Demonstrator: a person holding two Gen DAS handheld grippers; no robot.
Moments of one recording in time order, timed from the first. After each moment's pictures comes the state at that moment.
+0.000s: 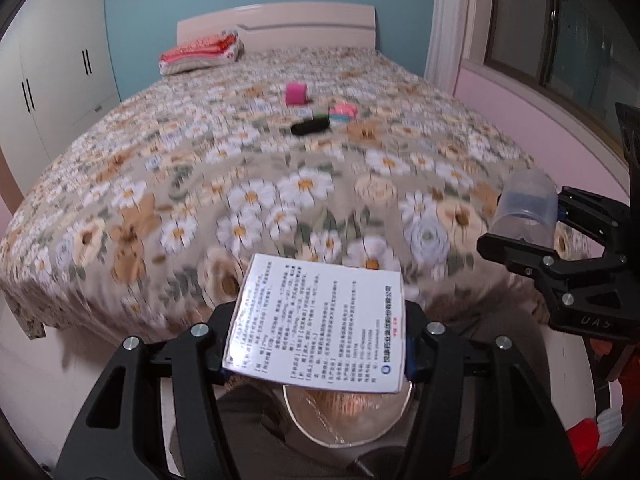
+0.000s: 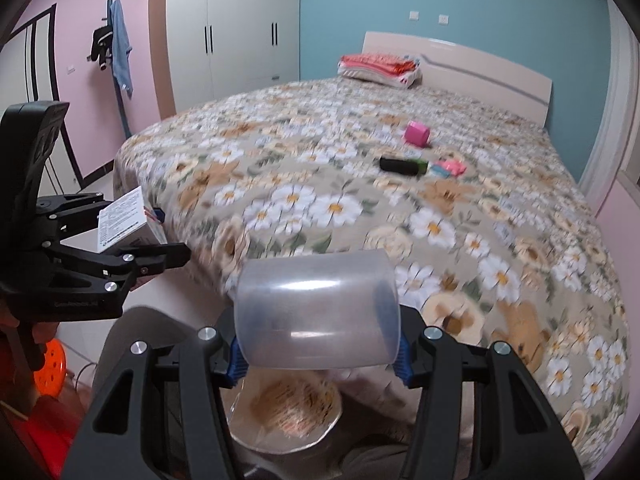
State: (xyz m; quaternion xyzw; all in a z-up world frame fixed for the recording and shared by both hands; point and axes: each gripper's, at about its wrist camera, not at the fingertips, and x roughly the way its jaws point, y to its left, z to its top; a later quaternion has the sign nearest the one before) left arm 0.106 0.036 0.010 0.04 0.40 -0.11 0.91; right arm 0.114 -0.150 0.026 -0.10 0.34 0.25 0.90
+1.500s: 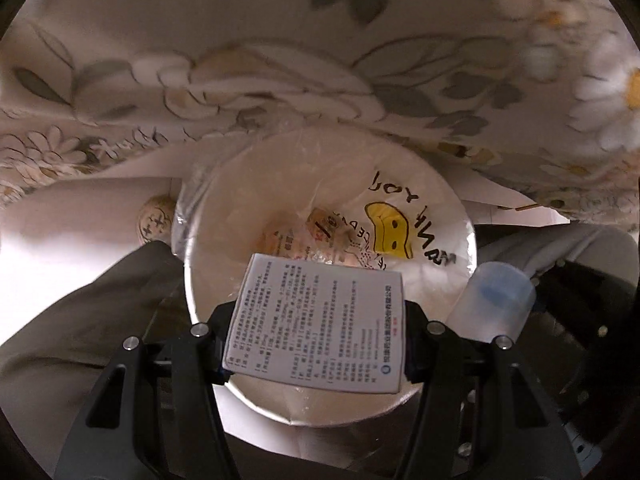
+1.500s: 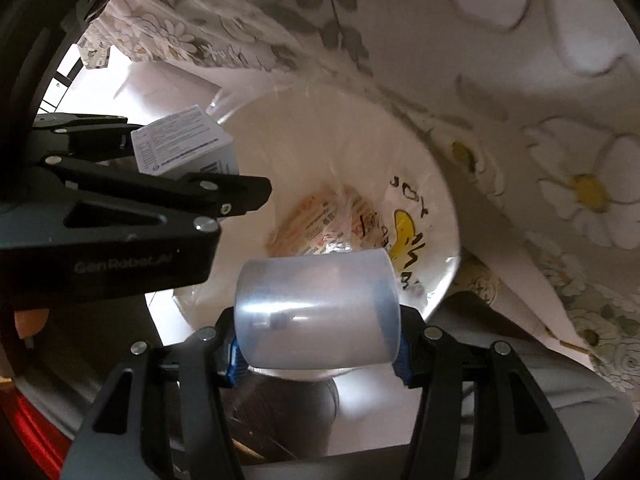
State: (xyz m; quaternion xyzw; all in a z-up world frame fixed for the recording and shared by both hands) left arm 0.169 0.023 -0.307 -0.03 0.67 -0.11 0.73; right arm 0.146 -0.098 -0.281 -0.12 0.65 0.24 0.71
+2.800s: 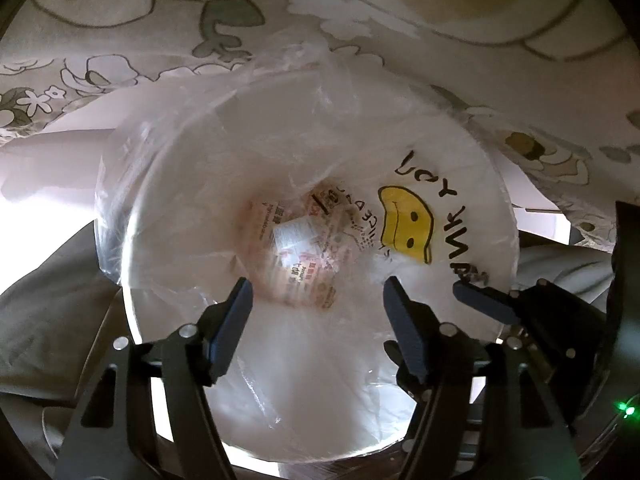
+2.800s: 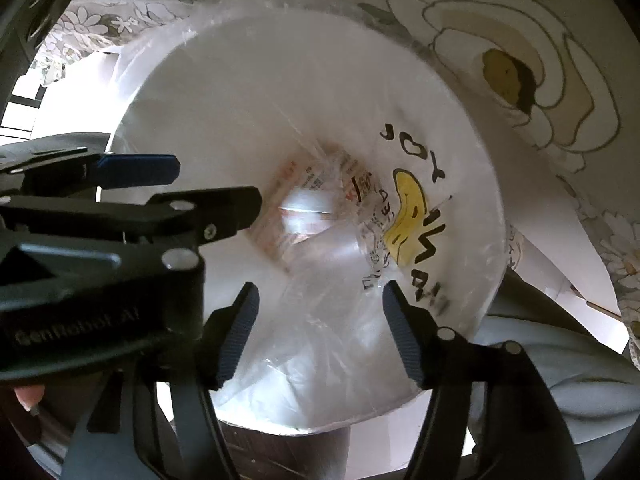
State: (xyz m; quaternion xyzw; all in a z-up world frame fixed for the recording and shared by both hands) left arm 0.202 0.017 -0.373 -0.07 0.73 -0.09 0.67; right arm 0.181 -0.098 -0.364 -0.09 0.72 0.19 0.67
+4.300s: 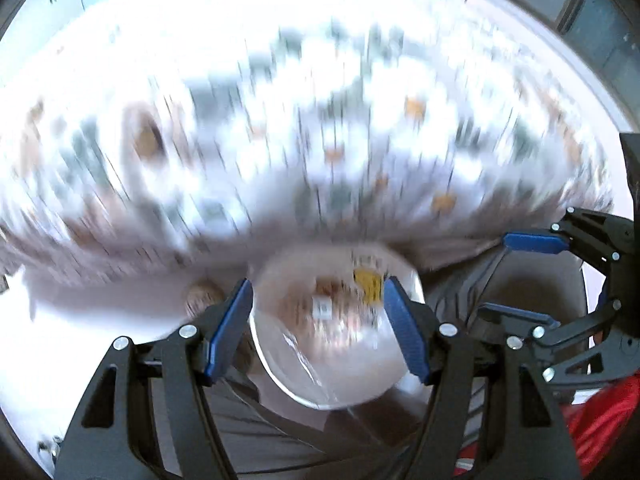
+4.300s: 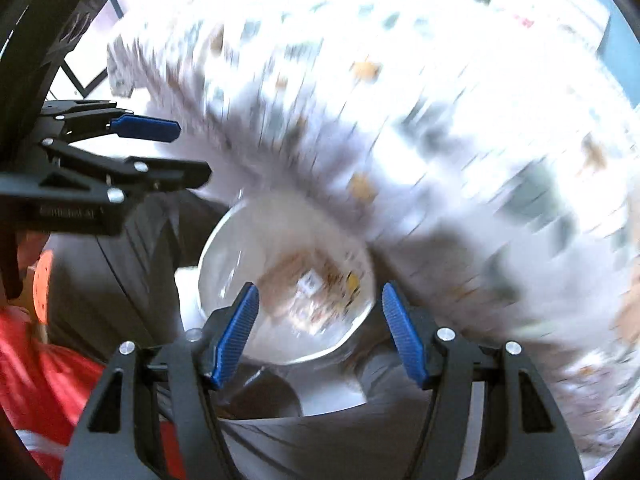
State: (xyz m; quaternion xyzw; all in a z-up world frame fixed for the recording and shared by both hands) left arm 0.157 0.037 -0.122 0.03 0.54 -0.14 0.83; right arm 0.133 -0.138 -0.122 -0.15 0.53 0.26 0.80
